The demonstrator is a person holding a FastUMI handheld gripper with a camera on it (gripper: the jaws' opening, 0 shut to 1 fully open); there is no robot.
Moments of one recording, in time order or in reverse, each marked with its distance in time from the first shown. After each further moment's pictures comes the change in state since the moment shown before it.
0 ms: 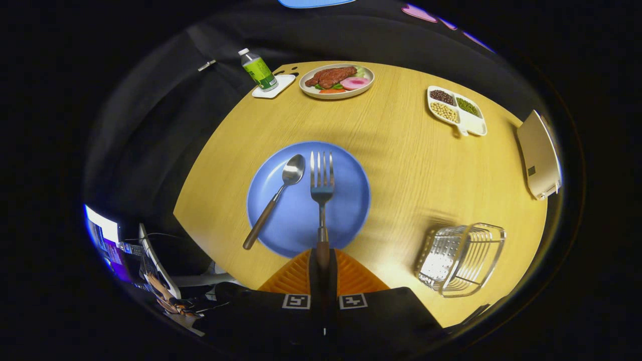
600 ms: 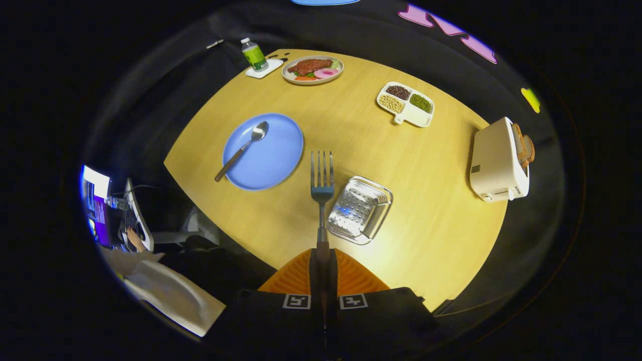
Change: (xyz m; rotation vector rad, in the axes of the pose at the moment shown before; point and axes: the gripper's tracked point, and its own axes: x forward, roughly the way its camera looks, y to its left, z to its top) arm -0.118 -0.113 -0.048 -0.184 0.208 -0.140
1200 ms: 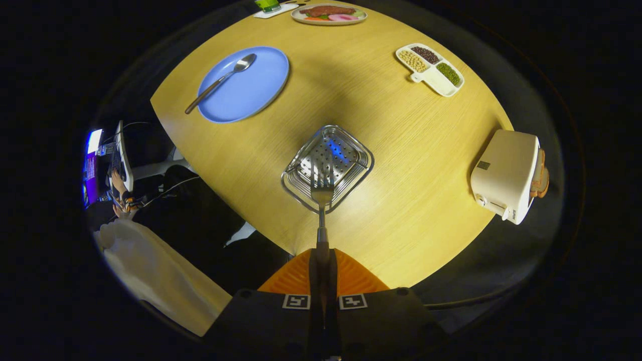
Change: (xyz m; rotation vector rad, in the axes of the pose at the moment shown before) arm 0.023 -0.053 -0.021 -0.186 0.436 -0.018
